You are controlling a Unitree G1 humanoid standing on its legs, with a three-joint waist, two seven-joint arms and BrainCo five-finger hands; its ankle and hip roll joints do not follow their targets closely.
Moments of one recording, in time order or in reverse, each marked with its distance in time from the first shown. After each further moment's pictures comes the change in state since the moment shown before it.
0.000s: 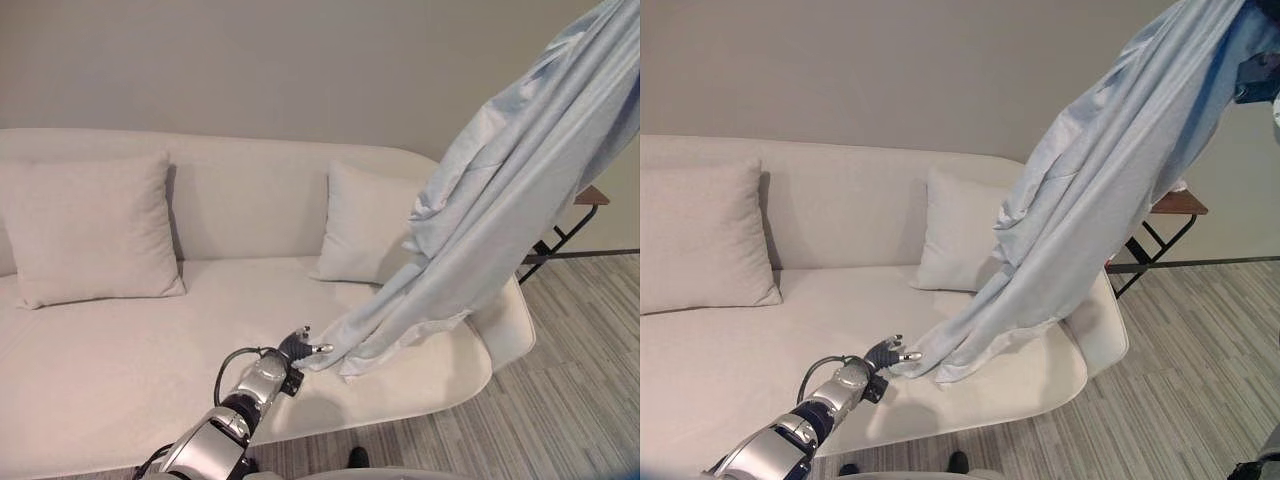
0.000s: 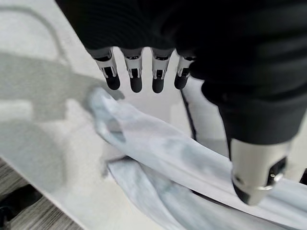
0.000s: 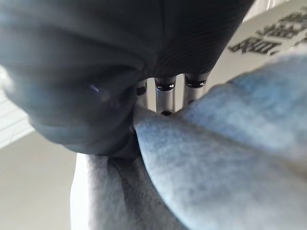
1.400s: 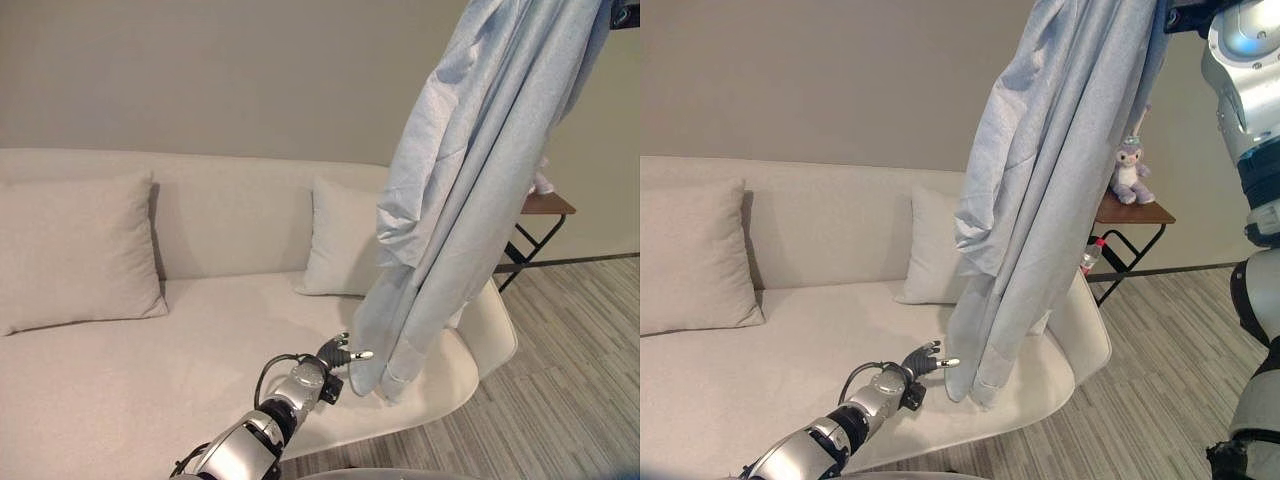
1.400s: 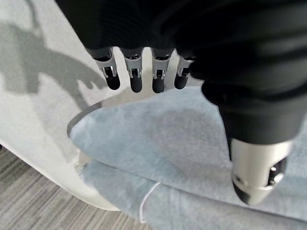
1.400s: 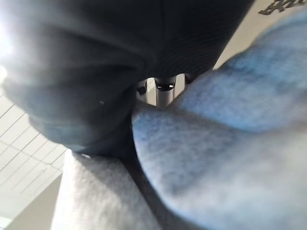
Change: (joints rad) left arm -0.008 -0.161 -0.074 -0.032 -0.085 -0.006 0.018; right arm -0.173 0.215 0.064 -0.030 0.096 -0.058 -0.038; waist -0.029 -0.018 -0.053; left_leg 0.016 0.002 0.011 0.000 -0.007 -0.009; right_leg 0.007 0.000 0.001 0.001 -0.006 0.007
